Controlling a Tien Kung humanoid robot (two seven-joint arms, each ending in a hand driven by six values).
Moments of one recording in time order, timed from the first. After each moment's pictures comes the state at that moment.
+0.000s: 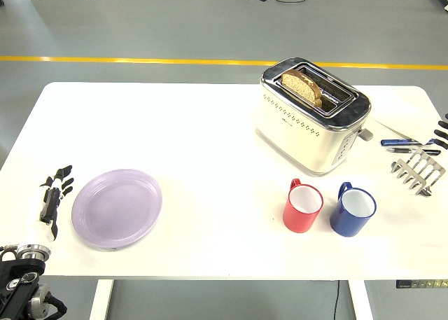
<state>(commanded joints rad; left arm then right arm) -0.04 0.03 -1.57 -0.99 1.30 0.11 -0.32 0.15 -0.25 1.67 1.14 -1.05 0.09 0.12</state>
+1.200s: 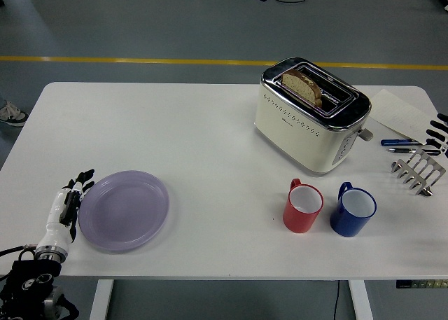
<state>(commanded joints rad) -0.06 0.04 -1.45 -0.96 1.23 0.10 -0.34 0.16 -0.24 1.65 1.14 -1.05 0.09 0.12</state>
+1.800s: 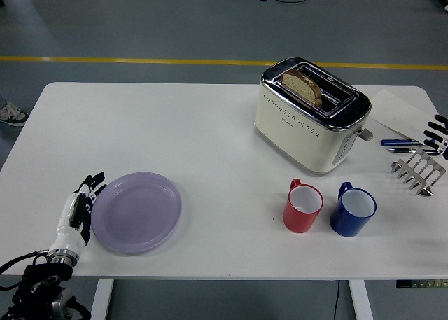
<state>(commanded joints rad) -0.06 0.05 -1.34 -0.96 1.01 0.09 -0.36 0.16 -0.24 1.64 1.13 -1.05 0.09 0.12</state>
